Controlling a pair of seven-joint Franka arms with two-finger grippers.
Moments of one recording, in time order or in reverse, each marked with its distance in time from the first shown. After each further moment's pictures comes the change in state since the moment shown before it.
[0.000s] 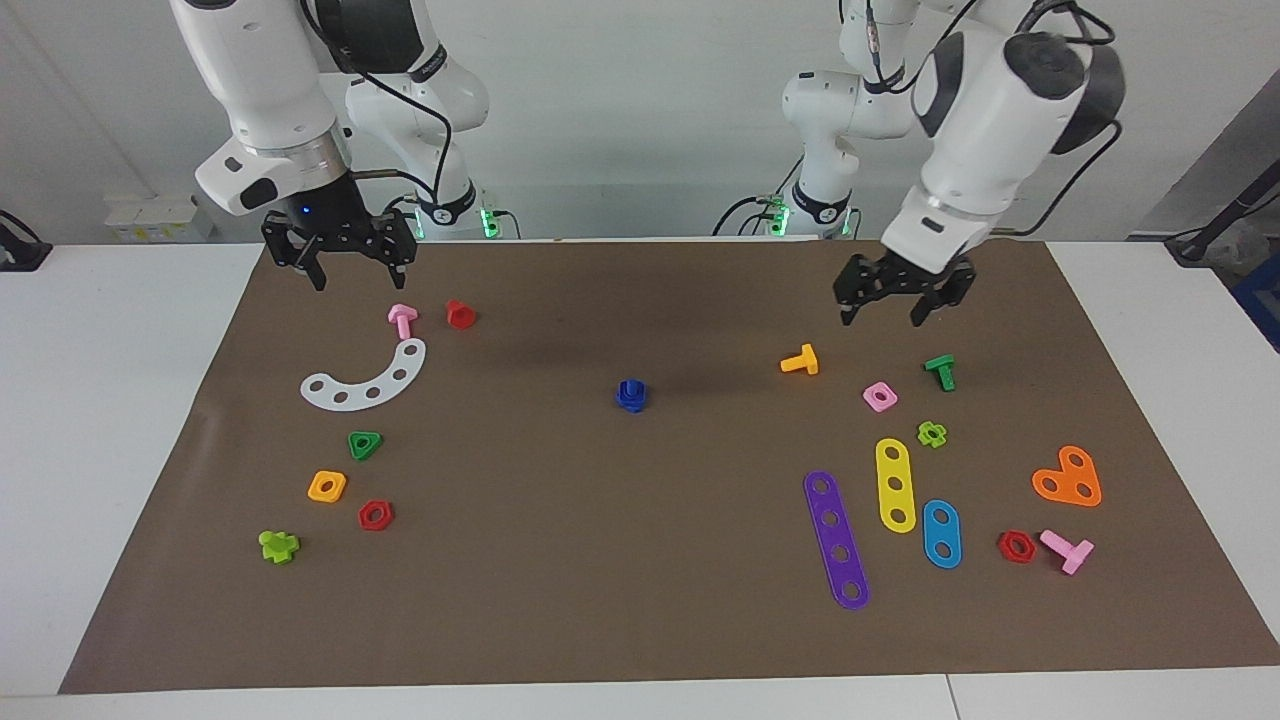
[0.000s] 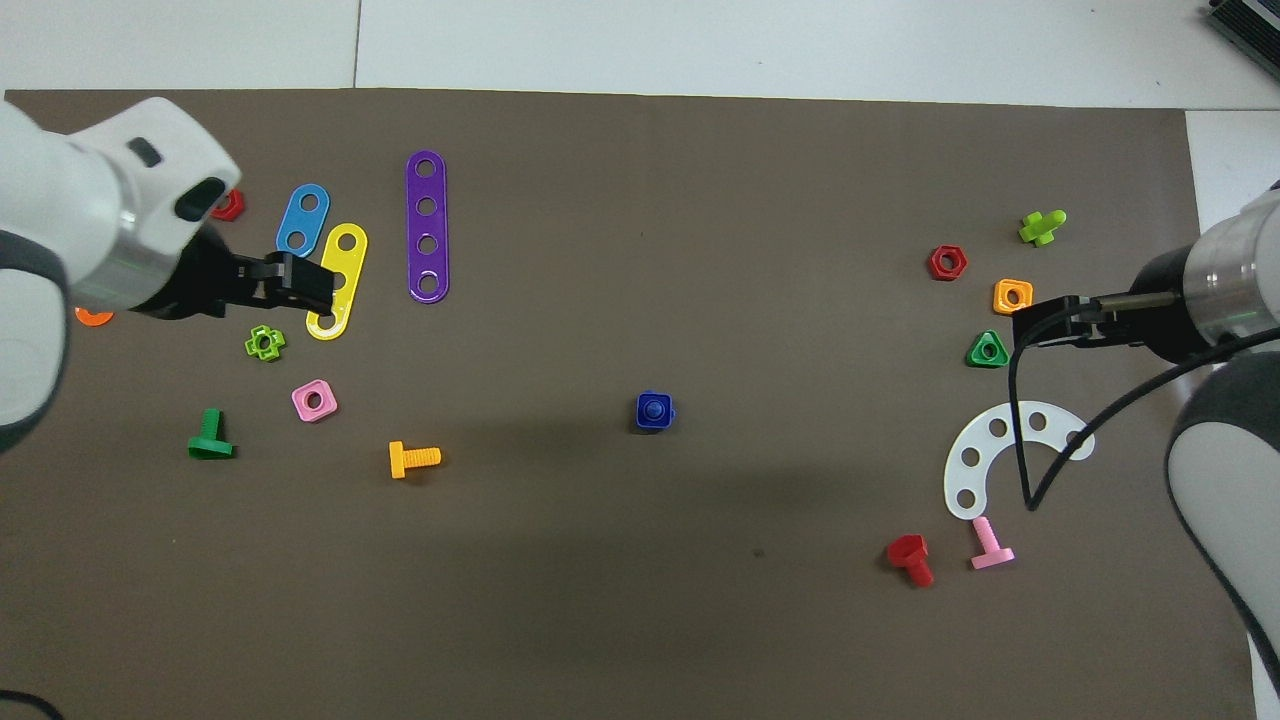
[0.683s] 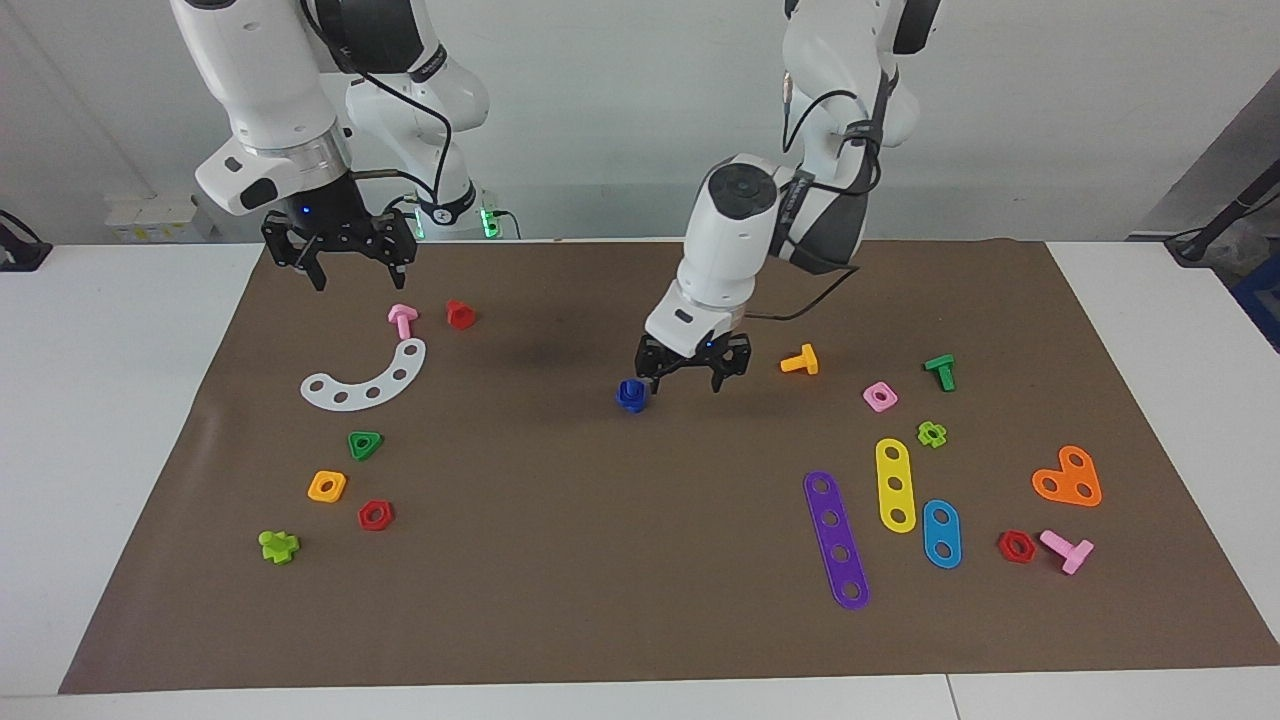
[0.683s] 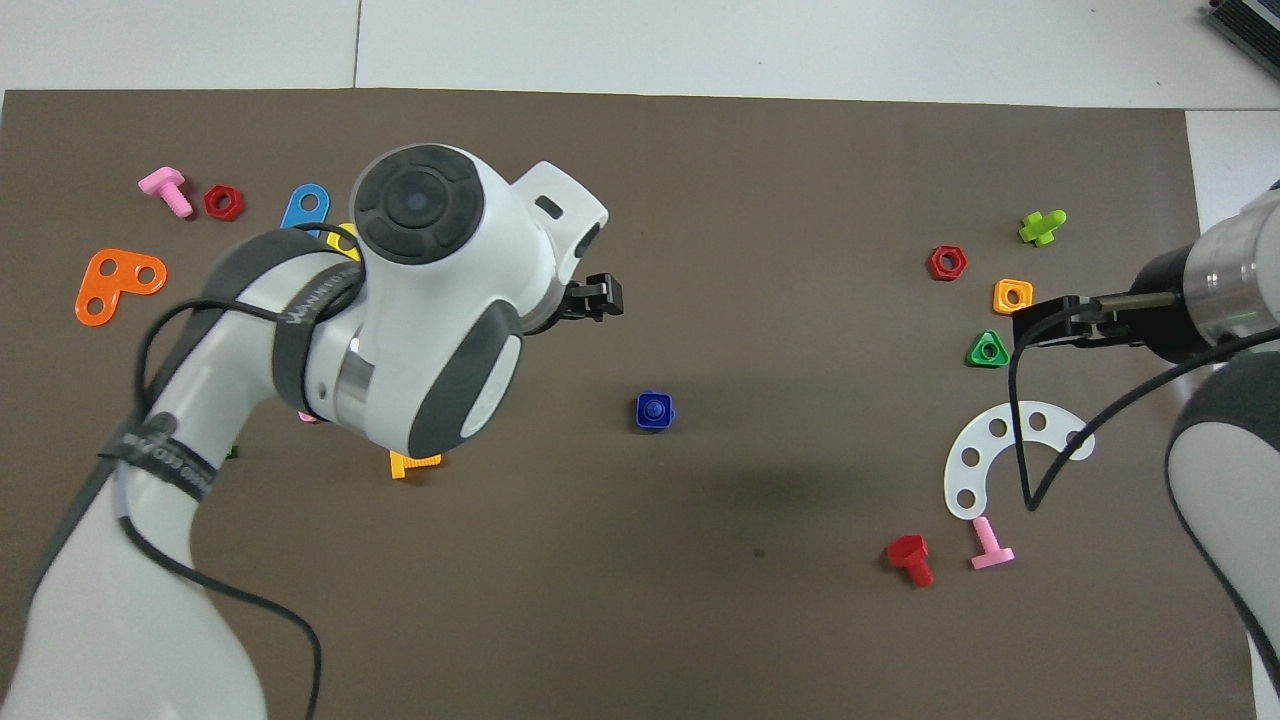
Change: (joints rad) left arm -0.305 0.269 -0.002 0.014 -0.019 0.340 -0.304; right arm 0.000 0.000 0.000 0.000 0.000 0.000 0.000
